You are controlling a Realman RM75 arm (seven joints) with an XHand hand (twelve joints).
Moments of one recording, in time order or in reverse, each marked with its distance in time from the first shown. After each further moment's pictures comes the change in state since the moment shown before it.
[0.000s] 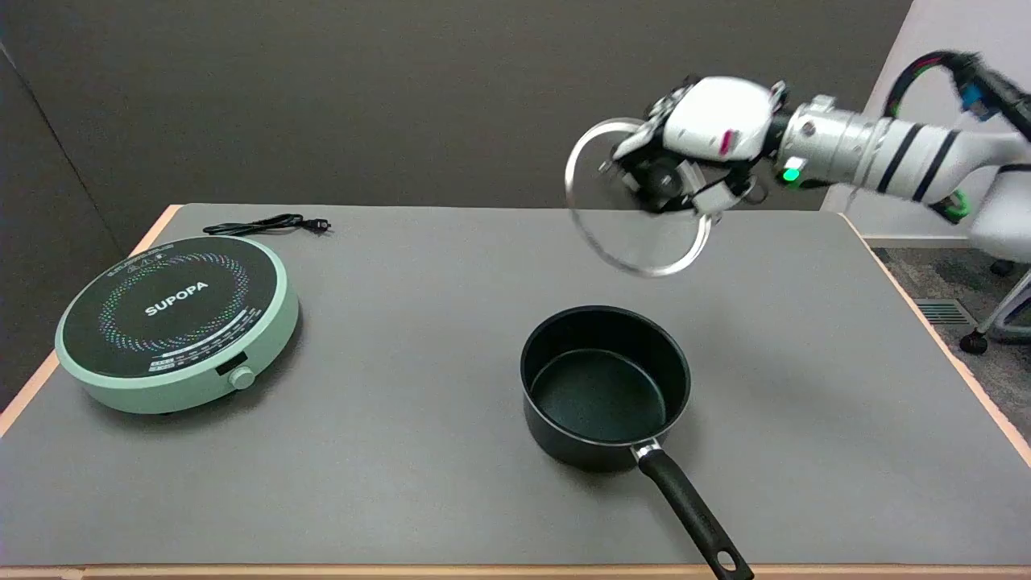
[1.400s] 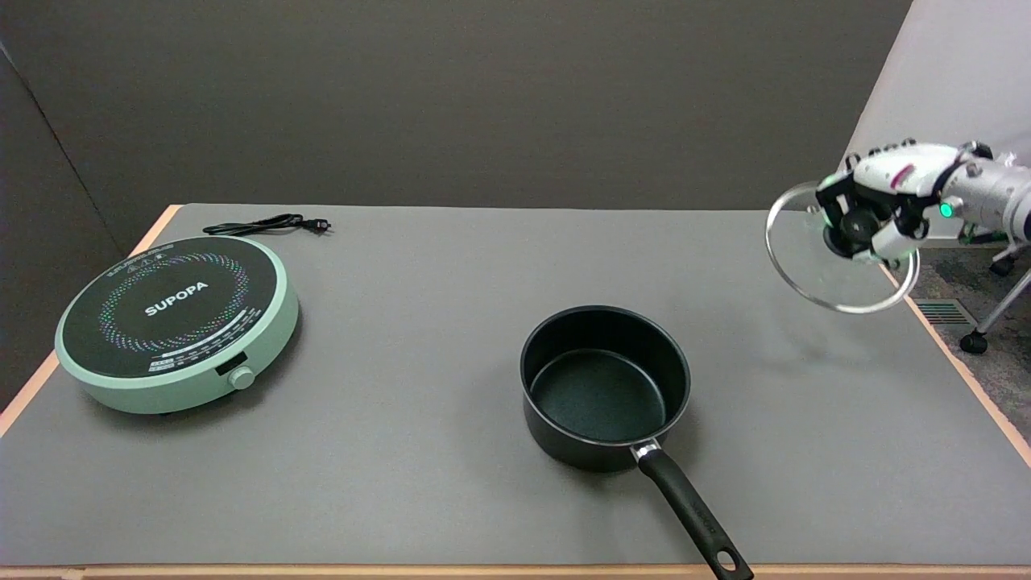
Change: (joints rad) arm -0.007 -0.352 0.104 0.029 0.056 -0.528 -0.003
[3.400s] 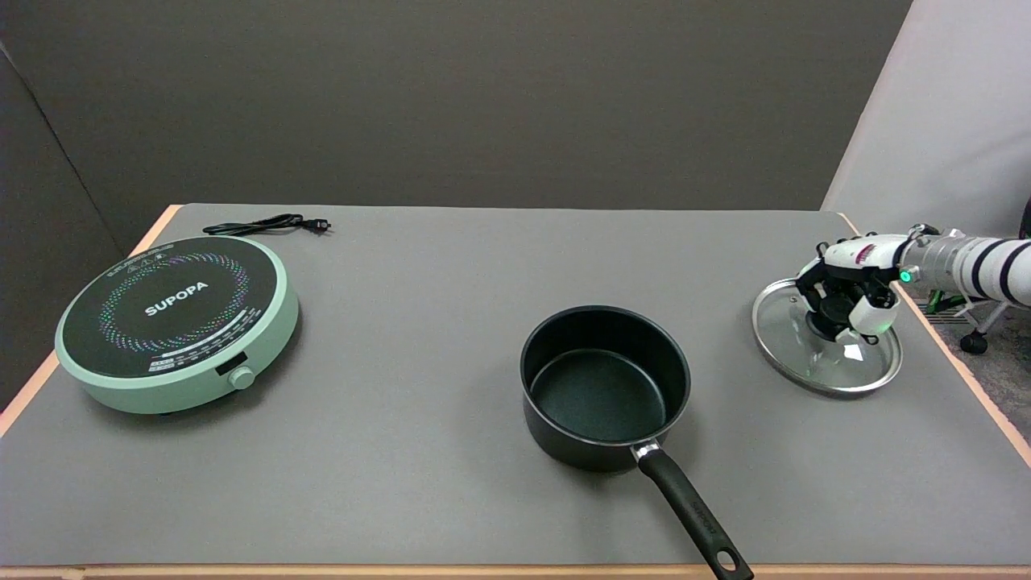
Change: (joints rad) arm -0.321 0.156 0.030 0.095 0.238 -0.040 0.006
